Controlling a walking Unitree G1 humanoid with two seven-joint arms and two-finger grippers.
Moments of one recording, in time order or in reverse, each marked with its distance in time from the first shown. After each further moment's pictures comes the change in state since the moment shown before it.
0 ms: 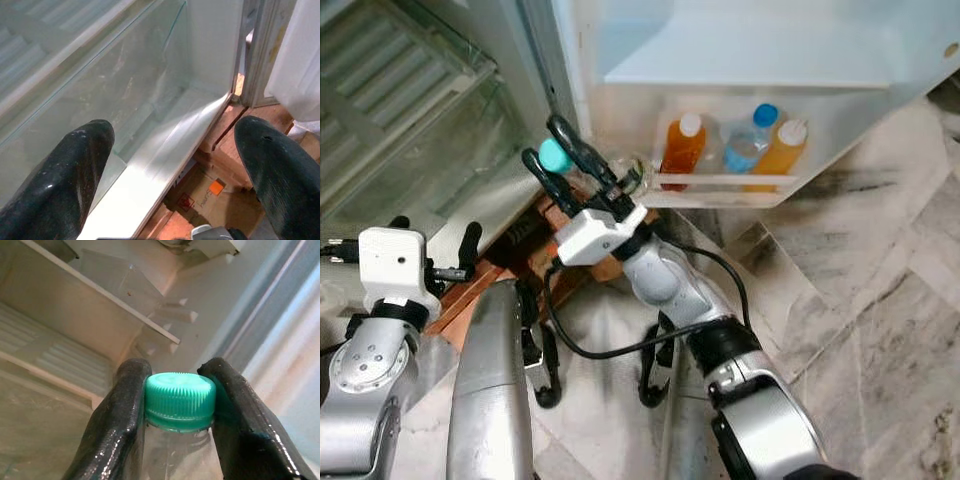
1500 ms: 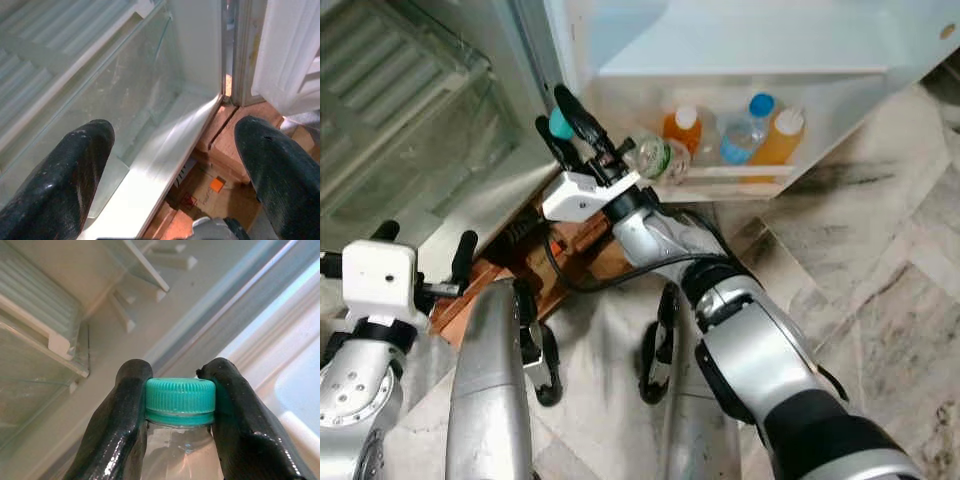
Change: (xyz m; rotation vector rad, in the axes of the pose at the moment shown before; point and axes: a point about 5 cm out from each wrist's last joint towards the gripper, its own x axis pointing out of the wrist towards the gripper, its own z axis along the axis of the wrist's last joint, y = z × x) left arm -0.031 -0.001 0.014 0.054 -0.016 -0.018; right arm 0.018 -0.005 -0.042 -0.222 0.154 -0.027
